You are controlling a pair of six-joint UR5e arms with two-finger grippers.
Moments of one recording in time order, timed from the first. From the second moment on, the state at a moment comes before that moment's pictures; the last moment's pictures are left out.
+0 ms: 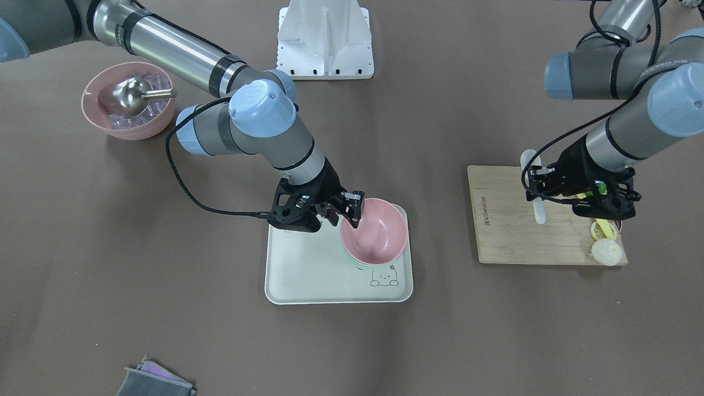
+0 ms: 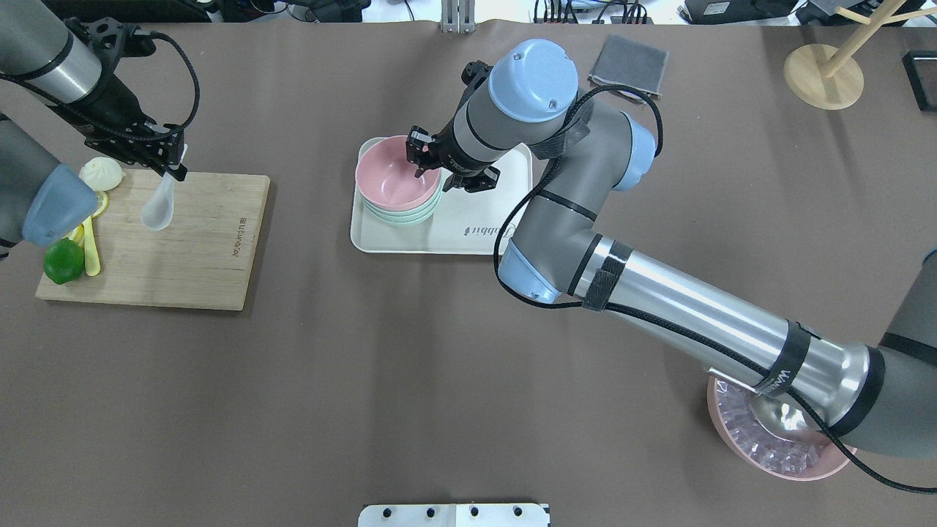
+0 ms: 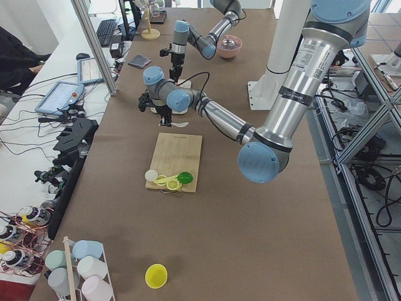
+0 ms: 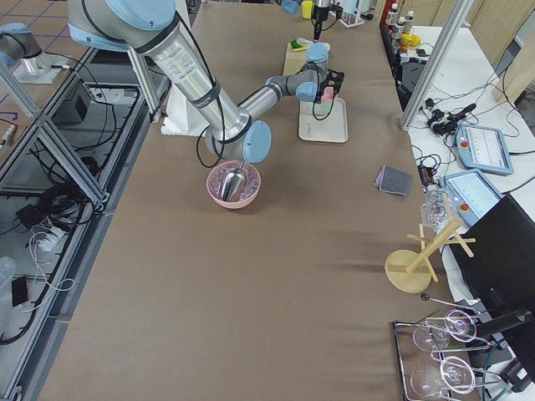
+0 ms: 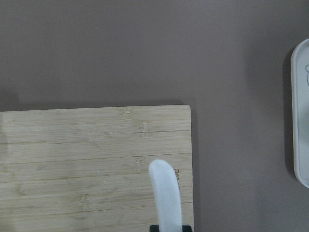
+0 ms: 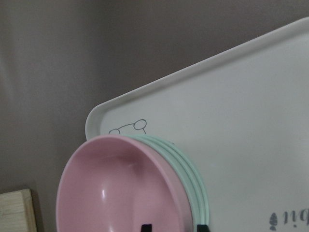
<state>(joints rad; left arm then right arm) -1.05 -1.98 -1.68 -1.60 -2.36 -0.64 0.66 -0.67 1.24 -1.00 1.98 1.59</state>
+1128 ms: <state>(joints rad) -0.88 -2.32 -1.38 -2.11 -2.20 -1.10 0.94 -0.90 1.35 -1.01 2.33 1.22</state>
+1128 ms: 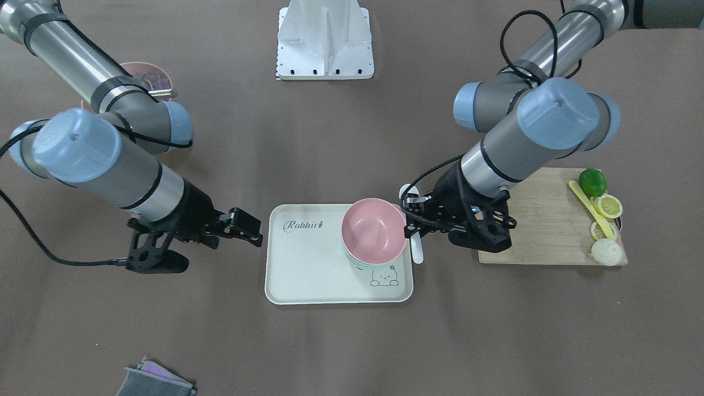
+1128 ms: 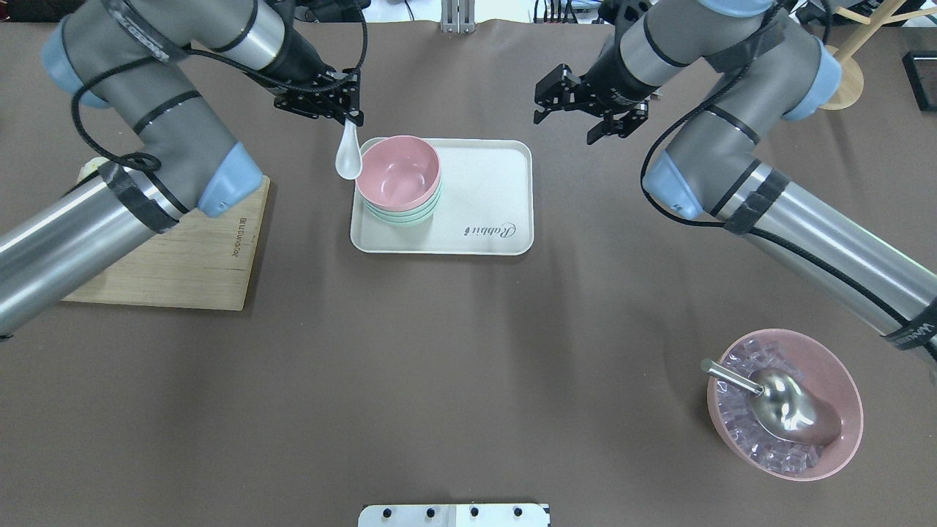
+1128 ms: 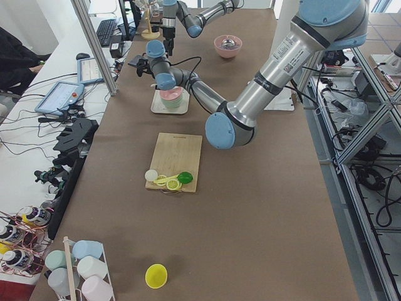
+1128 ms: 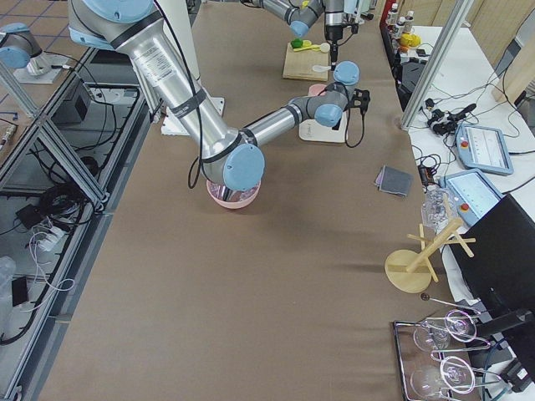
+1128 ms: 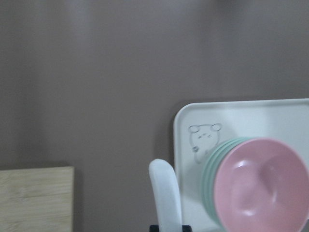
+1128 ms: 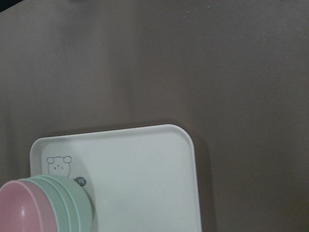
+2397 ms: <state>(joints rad) -0.81 -2.34 -1.39 -2.20 -2.06 -1.12 1.00 -0.93 1.36 -1.01 2.35 1.15</state>
